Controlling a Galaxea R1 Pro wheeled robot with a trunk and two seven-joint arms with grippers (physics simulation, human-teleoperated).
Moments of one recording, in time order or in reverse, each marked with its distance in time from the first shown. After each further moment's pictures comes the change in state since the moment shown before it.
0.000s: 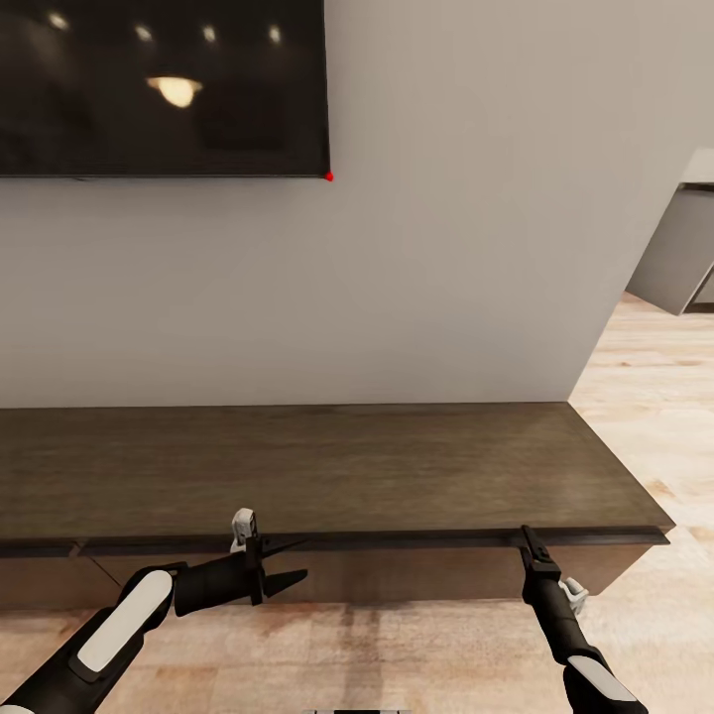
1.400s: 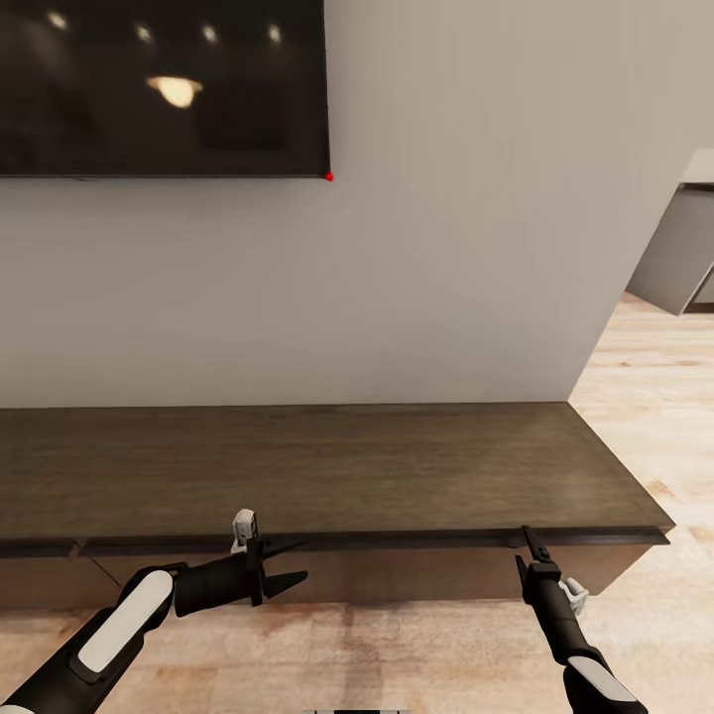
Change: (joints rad) left arm 0.000 0.000 -0.003 -0.001 -0.008 0.000 0.002; right arm 0.000 0.000 0.000 0.002 0.000 -0.003 0.002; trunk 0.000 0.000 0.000
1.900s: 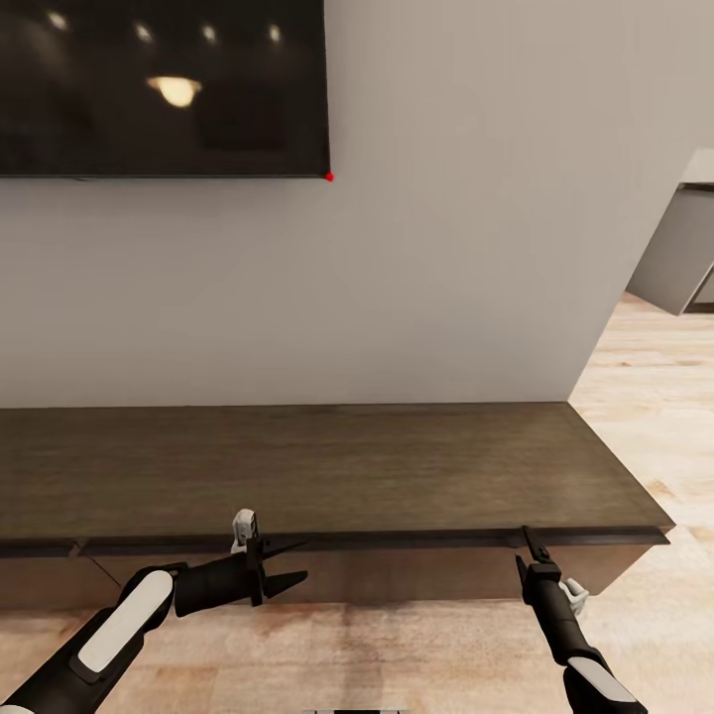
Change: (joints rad) left arm 0.000 0.000 0.000 0.000 0.000 0.000 0.000; right arm 0.000 0.000 0.001 0.004 0.000 0.002 0.006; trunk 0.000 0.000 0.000
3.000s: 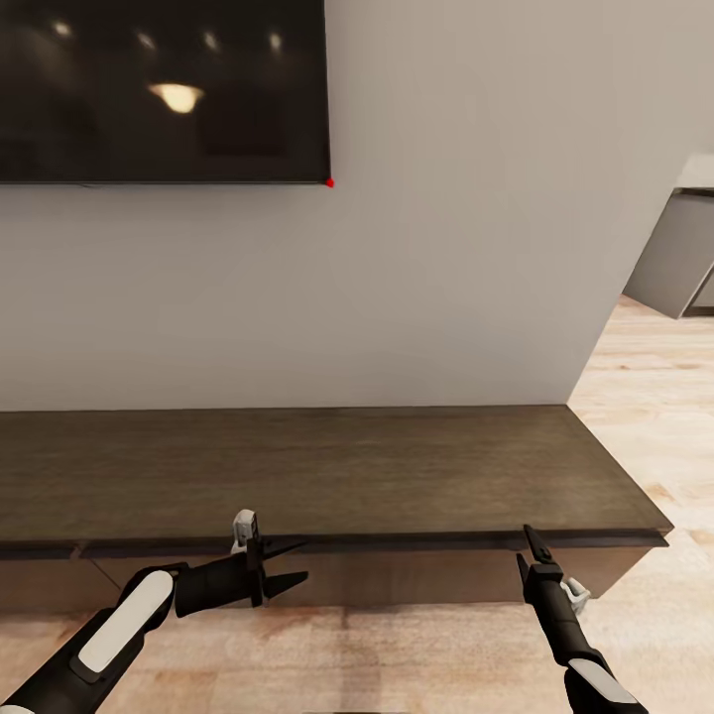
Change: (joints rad) left arm 0.000 0.000 -0.002 0.000 -0.001 0.000 0.000; right arm 0.001 -0.002 0.002 0.007 0.002 -0.004 0.046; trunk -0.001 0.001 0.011
